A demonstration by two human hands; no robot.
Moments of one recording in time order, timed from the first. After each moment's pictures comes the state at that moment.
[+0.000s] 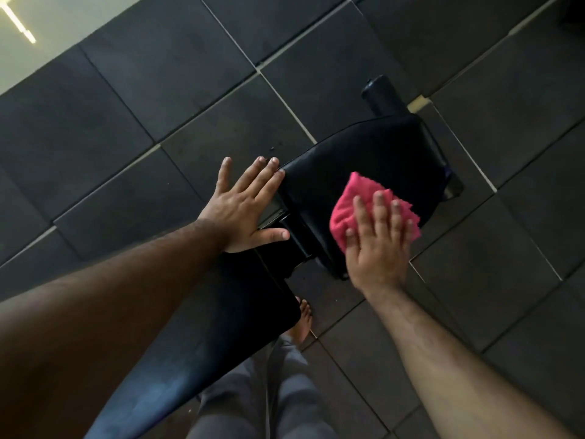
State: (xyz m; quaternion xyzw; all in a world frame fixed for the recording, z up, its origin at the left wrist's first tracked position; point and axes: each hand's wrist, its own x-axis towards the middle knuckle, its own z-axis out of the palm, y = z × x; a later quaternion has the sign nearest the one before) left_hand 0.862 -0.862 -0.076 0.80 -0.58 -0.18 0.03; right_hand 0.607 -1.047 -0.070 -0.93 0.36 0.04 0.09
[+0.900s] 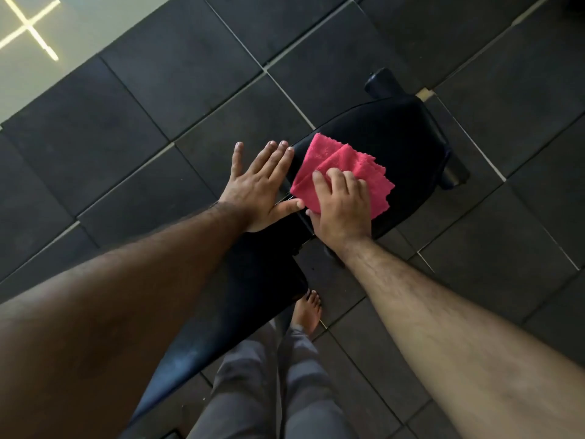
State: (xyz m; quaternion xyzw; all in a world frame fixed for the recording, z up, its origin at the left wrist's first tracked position) left_hand 0.837 -0.871 -0.049 0.83 -0.53 -0.19 0.02; right_hand 0.671 -1.007 -0.041 -0.97 0.24 0.03 0.05
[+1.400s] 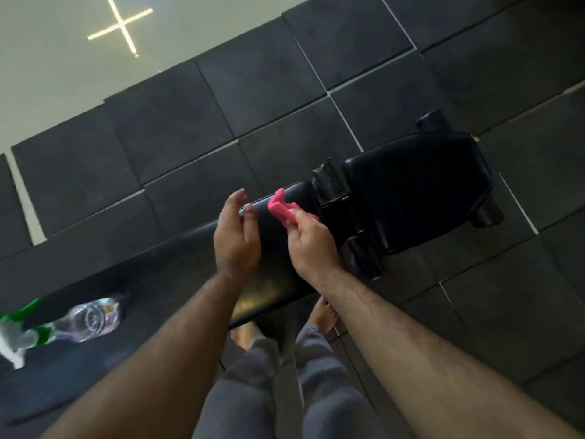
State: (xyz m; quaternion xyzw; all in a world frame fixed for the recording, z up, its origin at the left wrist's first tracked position) left_hand 0.748 -0.698 0.037 0.89 -0.01 -0.08 0.46; right_hand 0.691 -0.837 0.062 -0.84 0.25 0.06 0.48
